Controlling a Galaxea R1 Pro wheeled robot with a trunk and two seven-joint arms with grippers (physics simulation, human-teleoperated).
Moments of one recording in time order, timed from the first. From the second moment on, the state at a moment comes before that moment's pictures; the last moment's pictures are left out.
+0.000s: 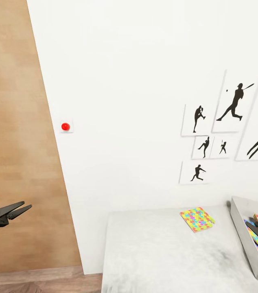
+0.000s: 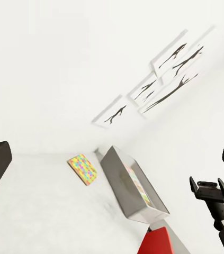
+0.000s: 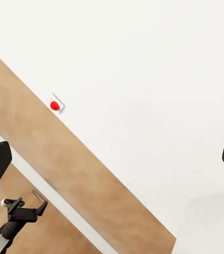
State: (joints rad) left arm -0.37 0.50 0.57 -1.09 0.30 0.93 -1.57; right arm 0.04 -0.29 -0.78 -1.58 -0.79 0.89 1.18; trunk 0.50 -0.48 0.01
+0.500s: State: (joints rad) left arm -0.37 0.50 0.57 -1.09 0.30 0.93 -1.57; right arm 0.04 -0.29 -0.78 -1.58 -0.79 0.89 1.18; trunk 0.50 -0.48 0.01
